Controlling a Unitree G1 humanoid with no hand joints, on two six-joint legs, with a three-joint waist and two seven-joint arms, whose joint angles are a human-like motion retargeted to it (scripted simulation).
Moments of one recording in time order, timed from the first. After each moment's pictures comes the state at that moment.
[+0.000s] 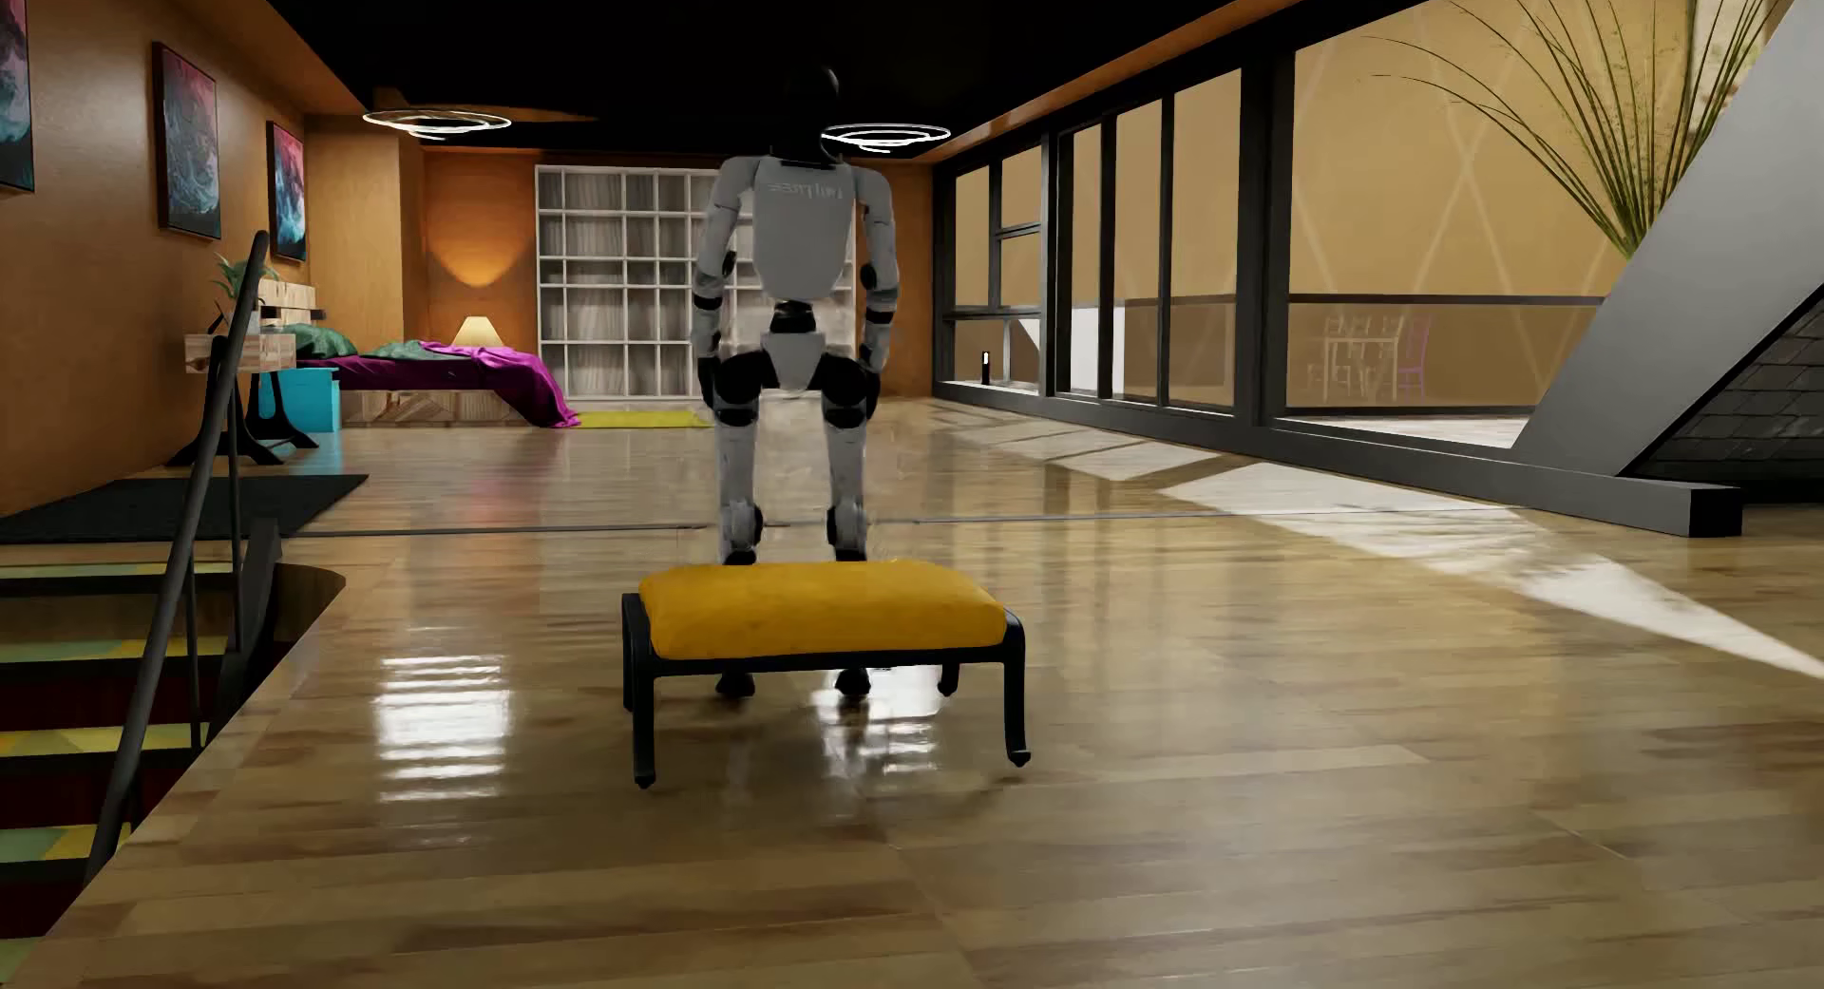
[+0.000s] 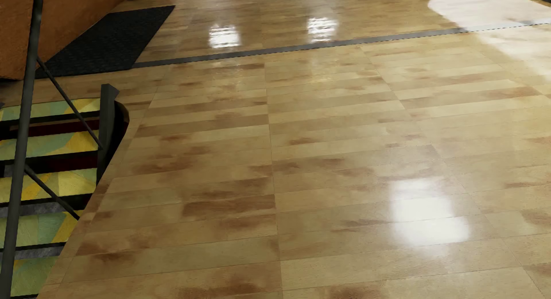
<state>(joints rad) 0.15 0.08 -0.04 0.00 -0.05 0.06 0.06 -0.08 -0.05 0.00 0.16 -0.01 0.00 0.01 -0.10 0.17 -0.23 -0.08 0.01 -0.33 0.43 1.10 1.09 0.13 -0.18 -0.03 -0.03 -0.25 0.10</state>
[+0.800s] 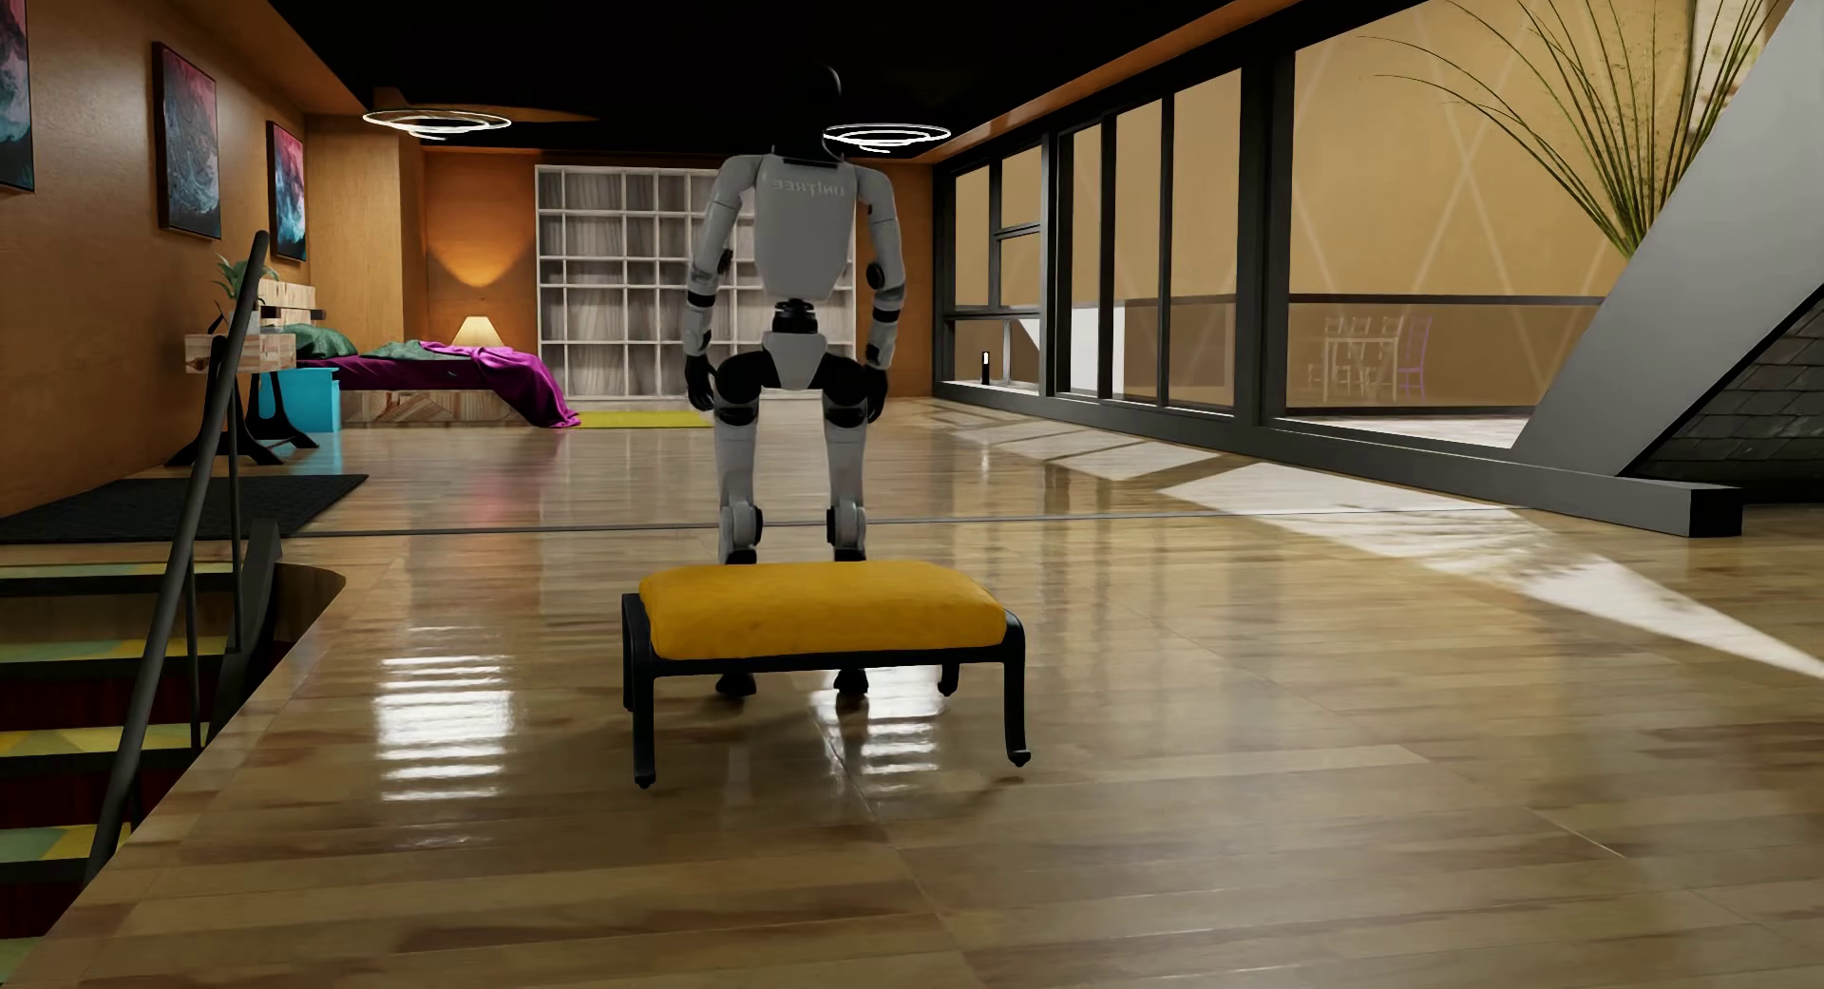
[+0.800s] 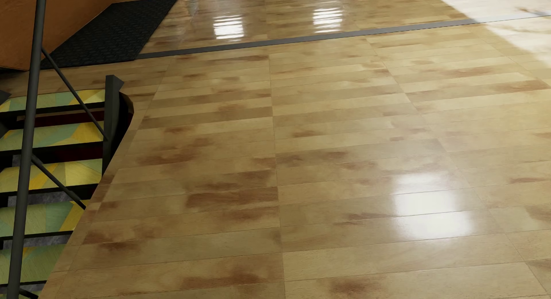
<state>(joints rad) 0.12 0.09 -0.04 0.00 -0.05 0.06 0.07 -0.10 0.00 0.05 0.17 -0.05 -0.04 0.01 -0.09 0.23 -0.29 -0.08 0.00 -0.35 0.49 1.14 1.06 0.10 -0.20 -0.04 -0.01 -0.21 0.11</state>
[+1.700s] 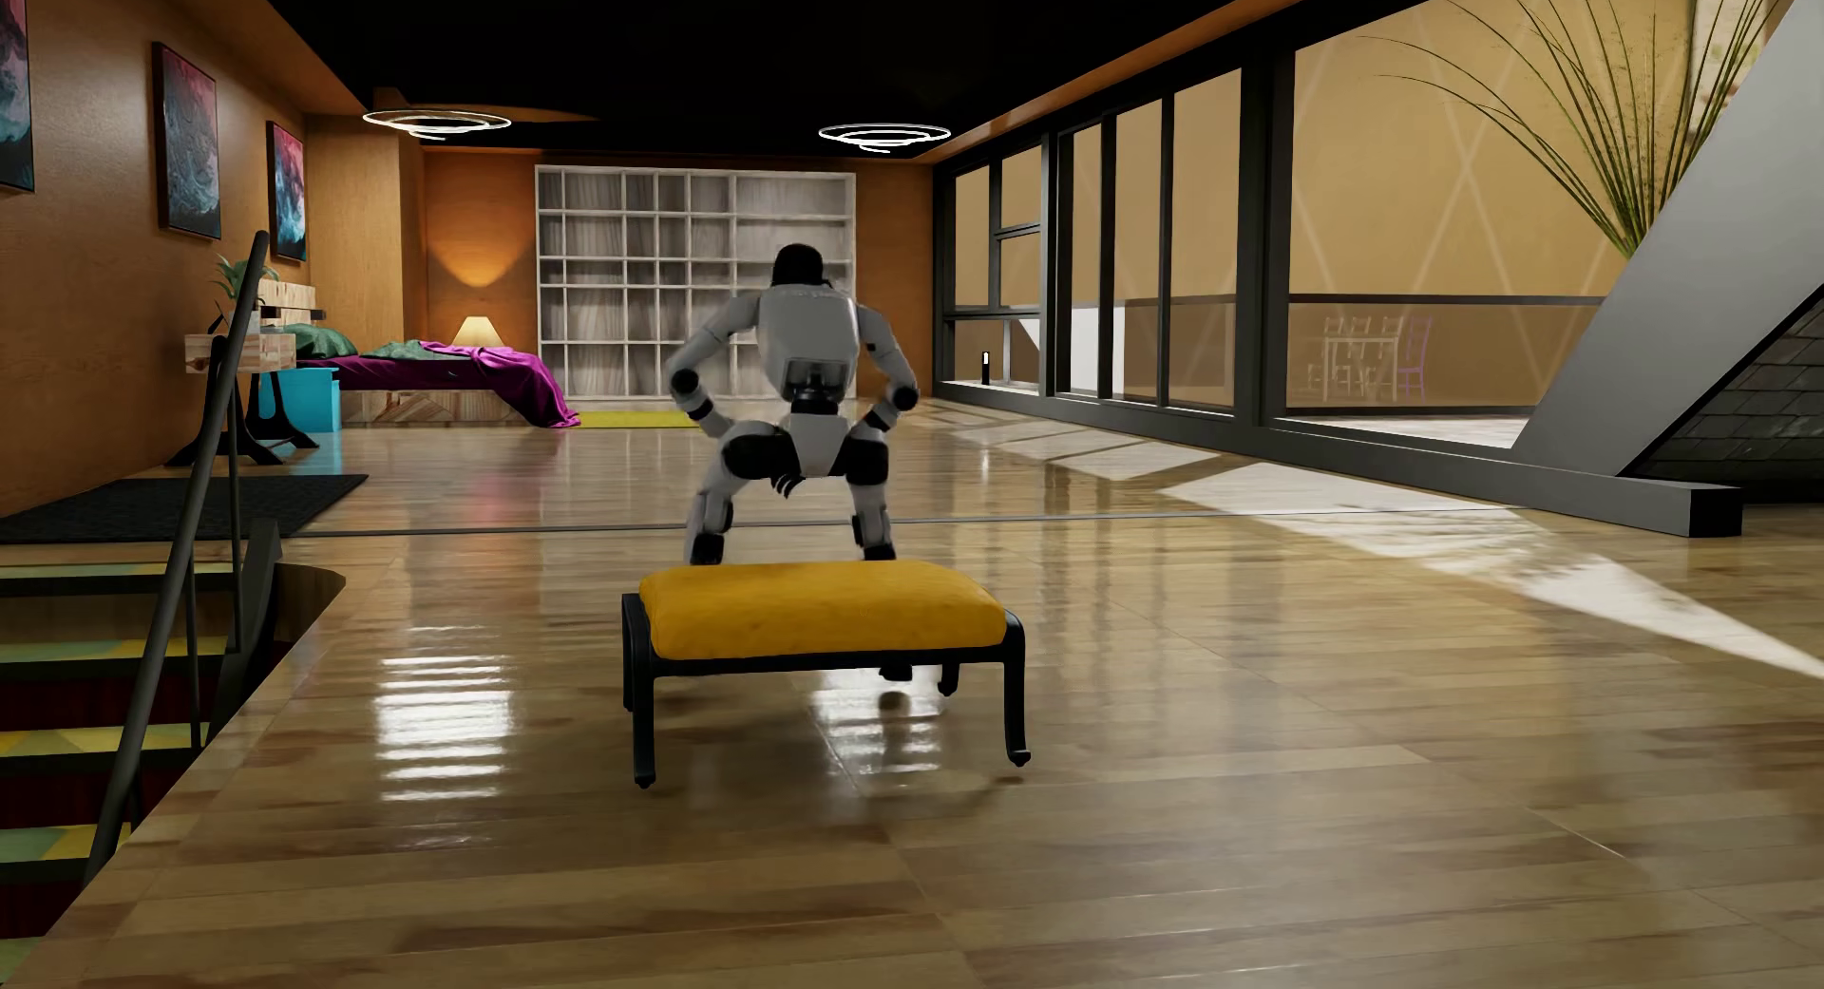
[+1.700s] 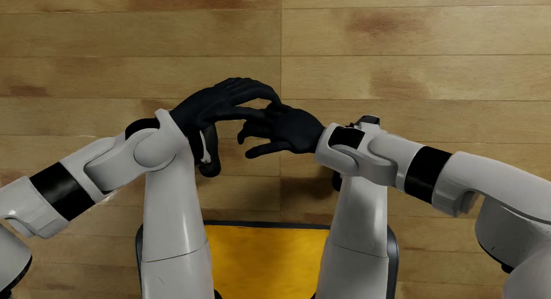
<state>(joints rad) -1.23 -1.15 -0.01 0.17 -0.23 0.01 -0.10 0.14 0.82 1.45 1.51 -0.88 -1.14 -0.26 -0.41 0.86 -0.81 -0.32 0.20 -0.91 1.37 0.07 0.22 0.03 -0.26 -0.35 -0.26 0.17 -0.32</state>
